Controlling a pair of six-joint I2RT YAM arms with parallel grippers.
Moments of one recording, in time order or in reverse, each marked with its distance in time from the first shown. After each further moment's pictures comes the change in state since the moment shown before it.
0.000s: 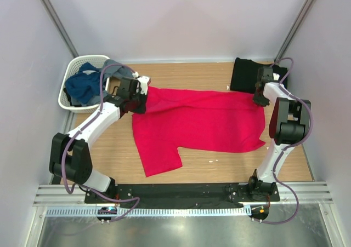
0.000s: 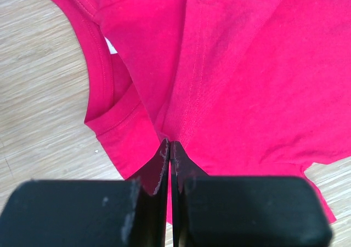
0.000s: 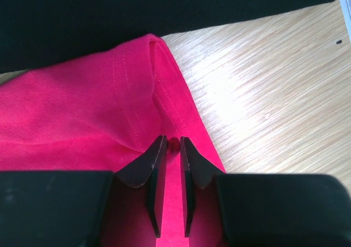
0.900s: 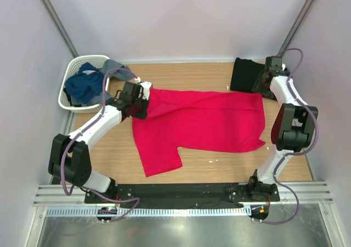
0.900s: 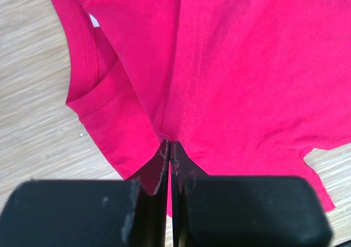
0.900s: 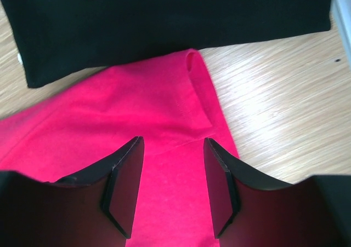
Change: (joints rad) left arm -0.041 -0.023 -0.046 -0.025 -0.024 -0.030; right arm -0.016 -0.092 0.132 -0.132 -0.140 0.008
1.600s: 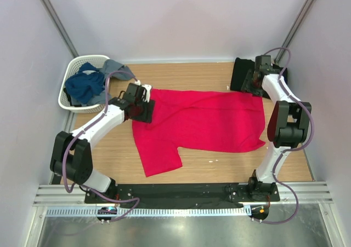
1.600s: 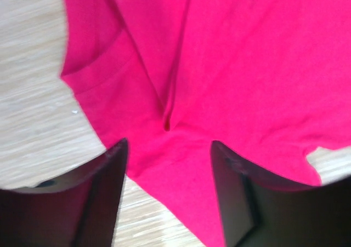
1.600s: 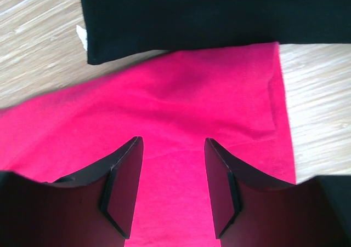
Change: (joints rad) left arm -0.027 0.024 -0.009 -0.063 -0.059 -0.076; right arm 0.083 0.047 0.034 -0.010 -0.108 0.019
